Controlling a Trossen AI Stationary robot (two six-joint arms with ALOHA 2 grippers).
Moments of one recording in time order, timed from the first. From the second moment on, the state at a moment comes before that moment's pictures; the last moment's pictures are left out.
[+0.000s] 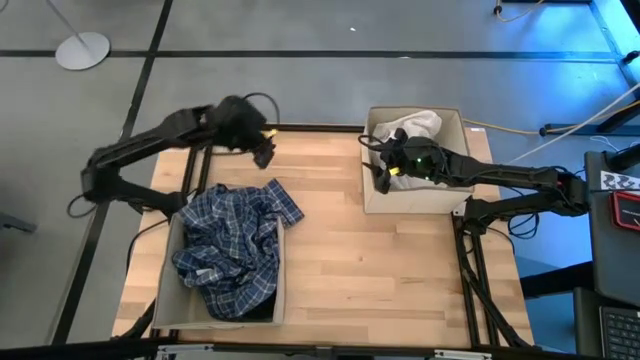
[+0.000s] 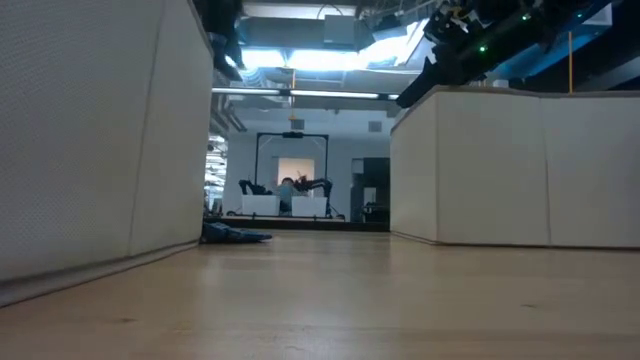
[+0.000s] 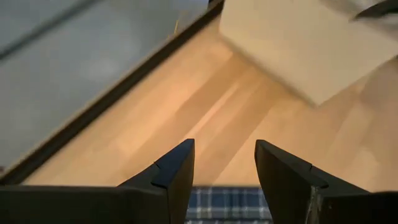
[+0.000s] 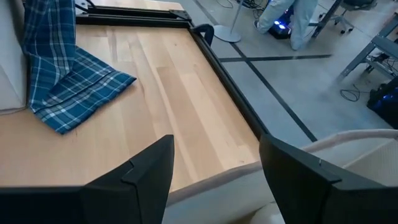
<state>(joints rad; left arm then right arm) 0.43 1.21 1.32 -0.91 -0.12 -0.26 -0.31 1.12 0.76 -0.05 0.15 -0.18</state>
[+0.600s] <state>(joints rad) 0.54 1.68 1.42 -1.03 0.05 -0.22 -0.31 1.12 0.76 -0.05 0.14 -0.22</state>
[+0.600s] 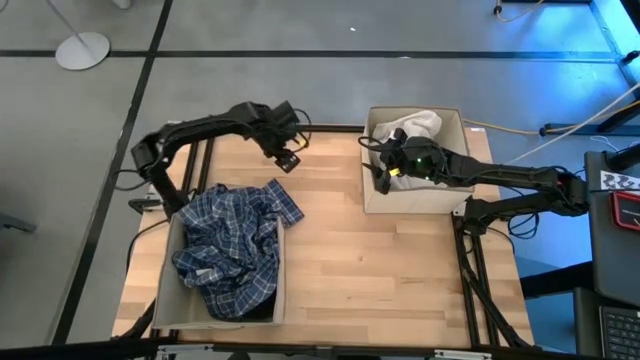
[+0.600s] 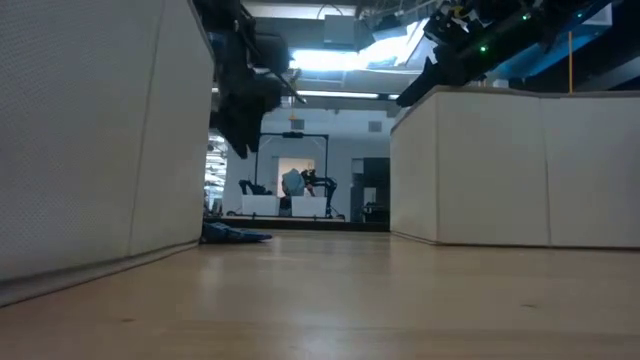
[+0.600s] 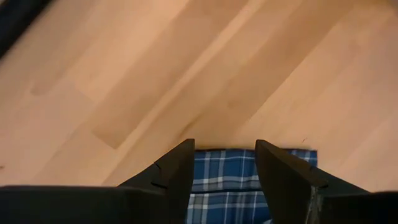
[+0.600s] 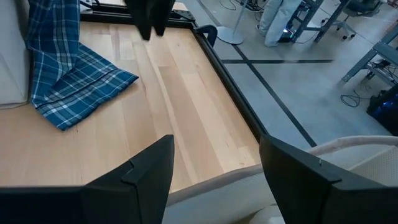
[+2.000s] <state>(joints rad) 0.36 2.00 1.40 -1.09 -0.10 0.30 -0.31 1.12 0.76 -0.06 0.13 -0.21</state>
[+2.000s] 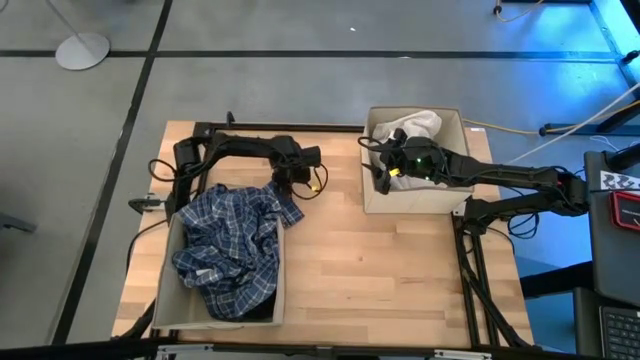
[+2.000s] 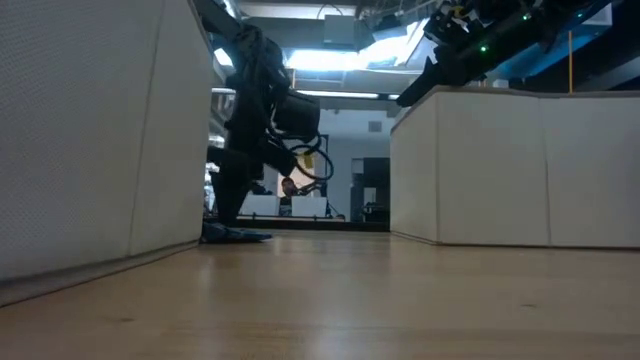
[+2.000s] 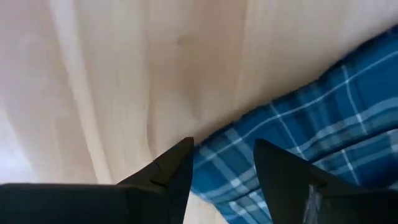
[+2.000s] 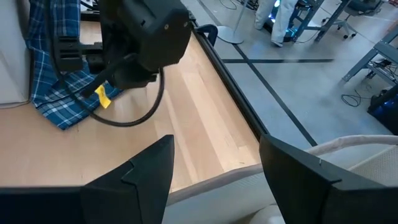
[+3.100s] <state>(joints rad) 0.33 2.00 1.27 -0.95 -0.05 0.43 -0.31 1.12 0.76 -0.06 0.11 -0.22</state>
